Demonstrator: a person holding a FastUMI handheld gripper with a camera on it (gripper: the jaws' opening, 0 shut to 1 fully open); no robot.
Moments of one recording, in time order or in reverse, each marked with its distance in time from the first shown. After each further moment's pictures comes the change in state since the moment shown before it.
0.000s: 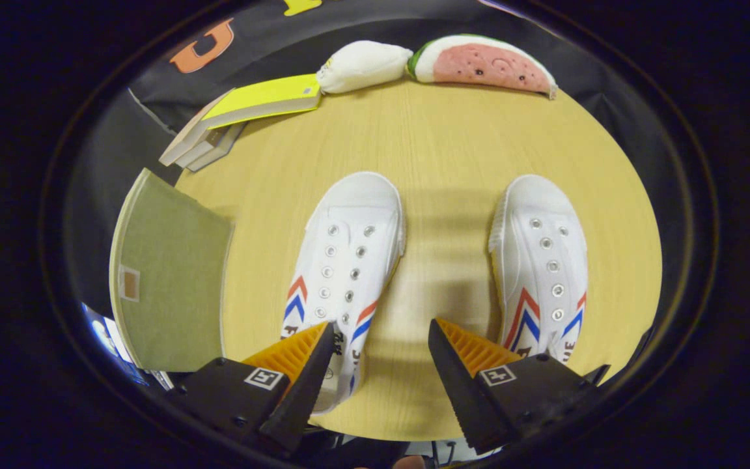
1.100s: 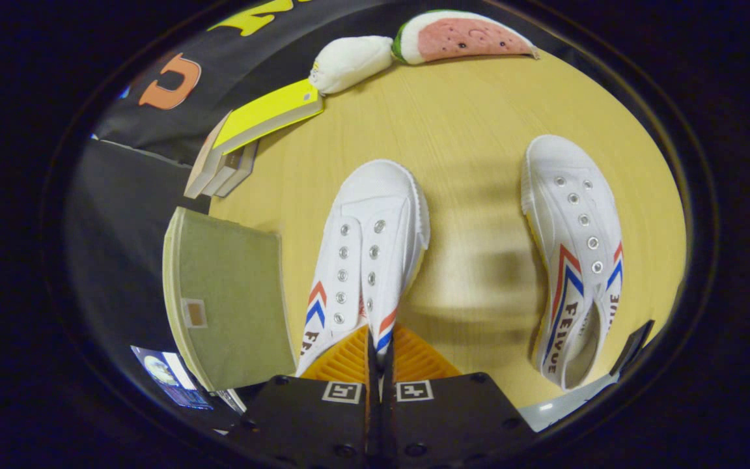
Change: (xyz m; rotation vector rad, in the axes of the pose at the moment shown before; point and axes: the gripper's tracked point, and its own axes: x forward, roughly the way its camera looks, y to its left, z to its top) arm -0.054 0.056 -0.013 0.135 0.043 0.238
